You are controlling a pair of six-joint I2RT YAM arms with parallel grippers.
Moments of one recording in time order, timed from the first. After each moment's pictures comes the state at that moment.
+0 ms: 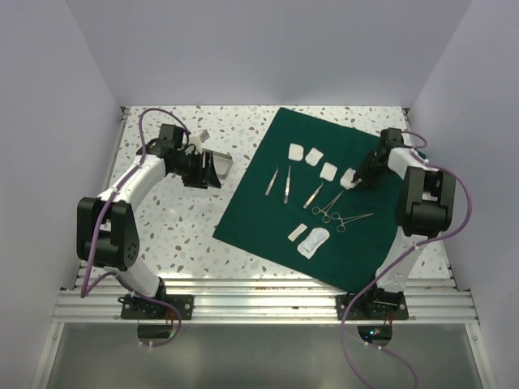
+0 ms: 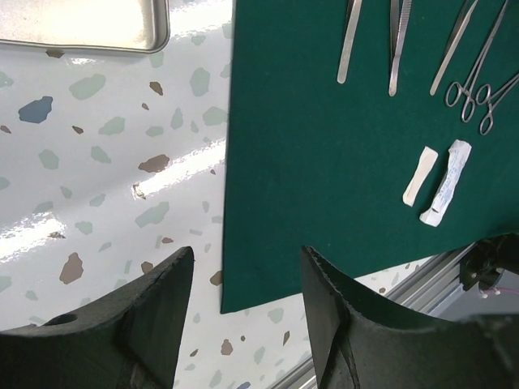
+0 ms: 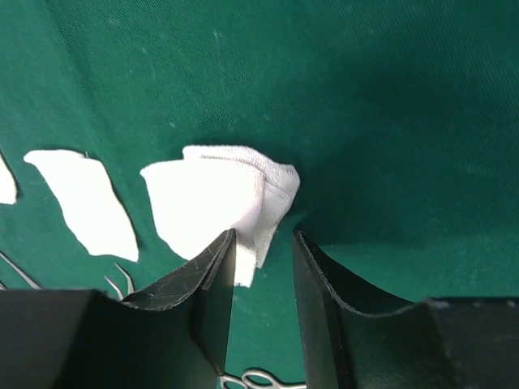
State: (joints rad) left arm -0.15 1.64 1.23 -0.66 0.52 -0.14; right arm -0.15 1.96 1.34 -0.56 -0.13 0.49
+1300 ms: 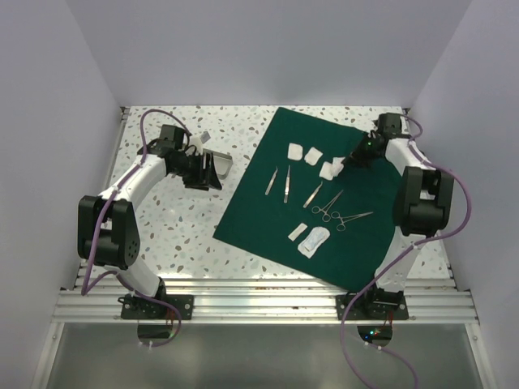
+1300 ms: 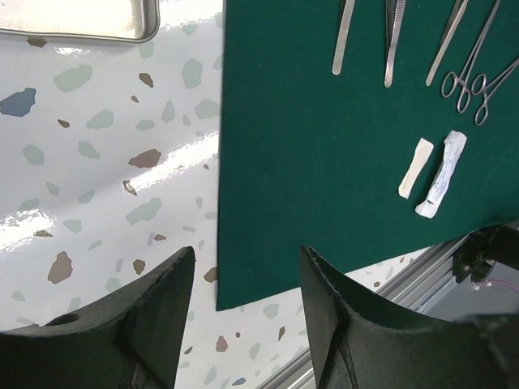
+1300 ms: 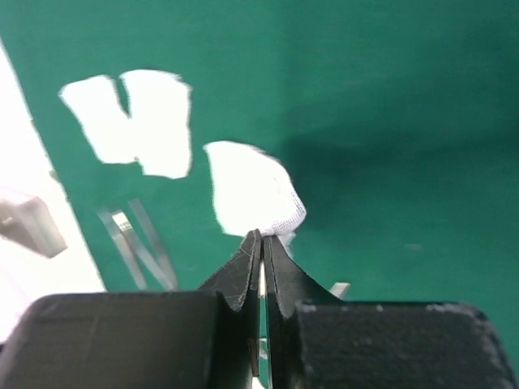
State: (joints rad) left arm -0.15 1.65 1.23 -0.67 0.54 -0.14; right arm -0.13 1.97 1.46 -0.52 -0.33 0.52
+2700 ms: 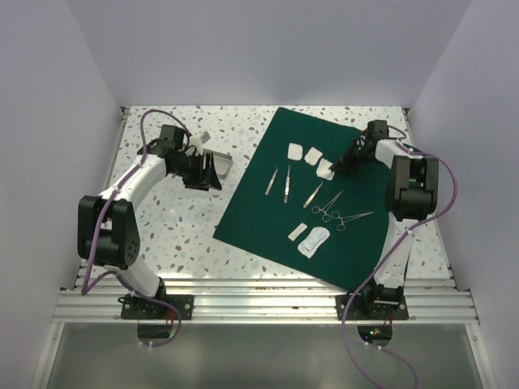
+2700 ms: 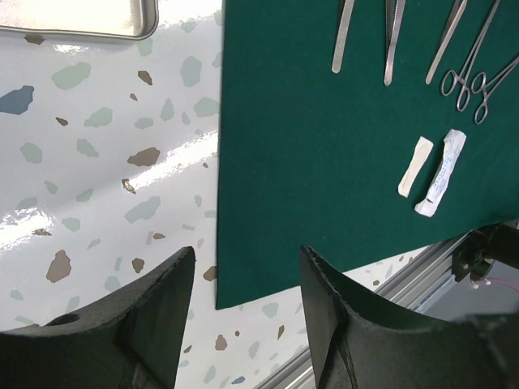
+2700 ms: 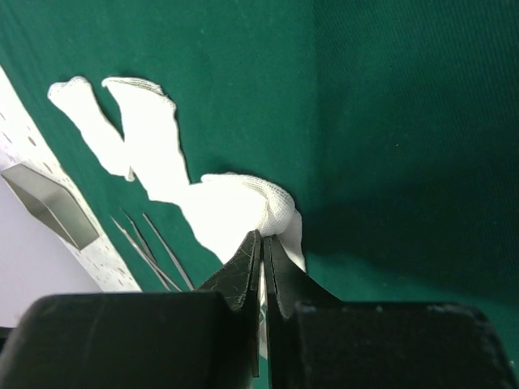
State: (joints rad) left arm -0.15 1.65 1.23 -0.67 0.54 -0.14; right arm -0.09 2.17 1.54 -0.48 -0.49 0.62
